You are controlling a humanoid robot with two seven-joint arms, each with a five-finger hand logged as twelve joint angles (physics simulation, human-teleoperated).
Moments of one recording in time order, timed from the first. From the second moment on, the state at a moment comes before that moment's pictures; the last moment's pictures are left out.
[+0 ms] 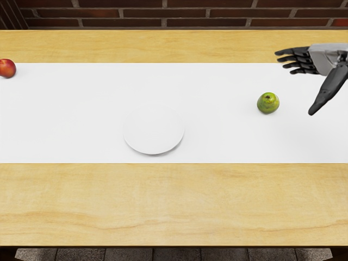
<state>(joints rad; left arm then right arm) -0.02 0.00 0.35 -0.19 0.15 0.03 0.15 1.24 -1.02 0.23 1.21 -0.47 0.61 -0.13</state>
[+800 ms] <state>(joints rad) -0.02 0.00 0.35 -0.19 0.15 0.03 0.15 1.24 -0.73 0.28 1.44 -1.01 0.27 -0.61</state>
